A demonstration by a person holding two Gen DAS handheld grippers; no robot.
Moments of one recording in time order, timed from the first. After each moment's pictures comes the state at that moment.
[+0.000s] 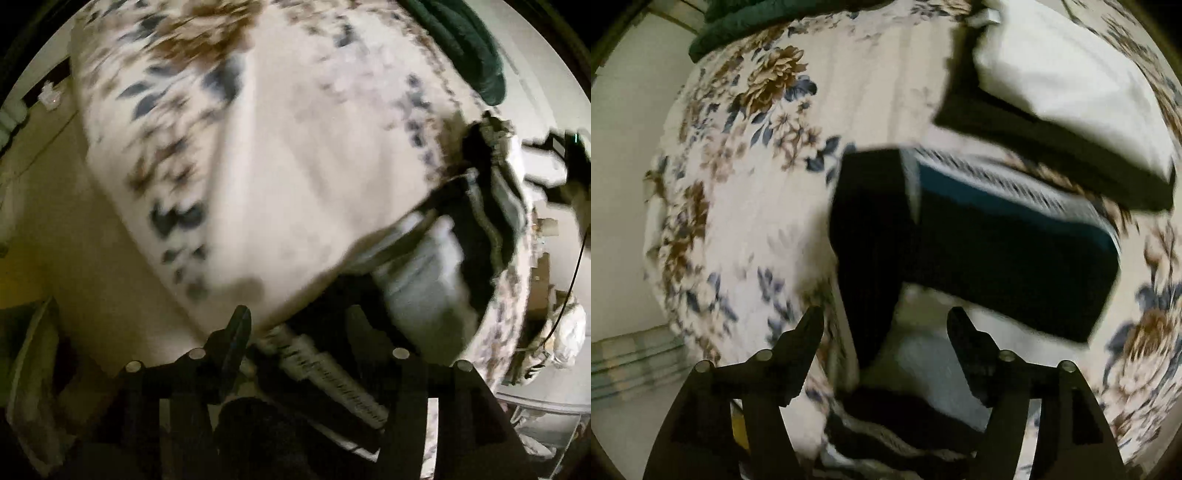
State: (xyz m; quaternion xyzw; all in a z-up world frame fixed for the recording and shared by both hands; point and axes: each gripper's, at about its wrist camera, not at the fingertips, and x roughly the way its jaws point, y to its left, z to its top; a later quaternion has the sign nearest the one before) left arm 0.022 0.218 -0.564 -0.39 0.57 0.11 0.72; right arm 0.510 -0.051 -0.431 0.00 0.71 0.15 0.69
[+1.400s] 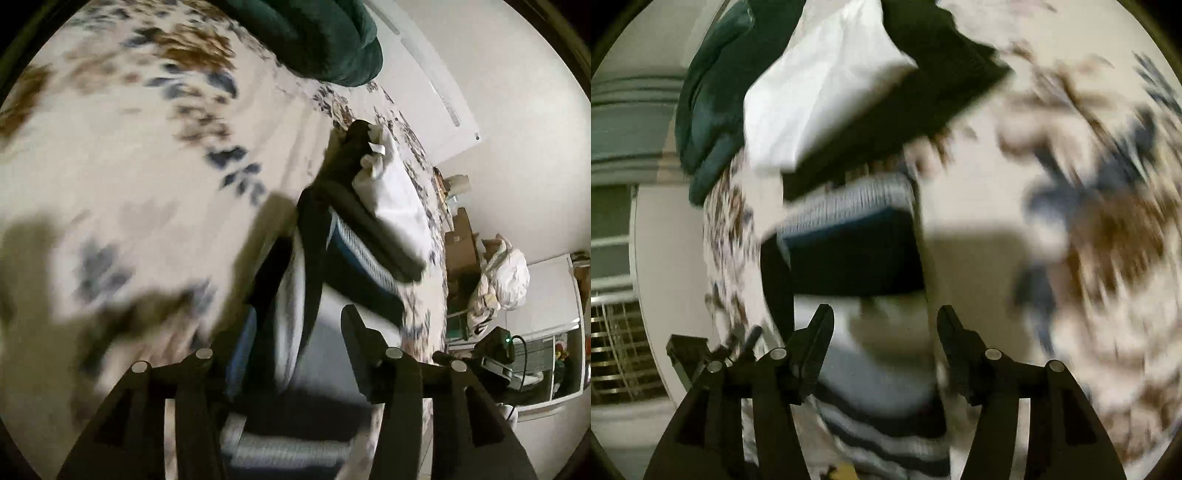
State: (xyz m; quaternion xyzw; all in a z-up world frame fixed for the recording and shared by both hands) left arm 0.363 0.195 -0.504 -0.36 0.52 -0.12 0.77; right arm 0.481 -0.298 -0.459 0.29 0.66 0.11 0.68
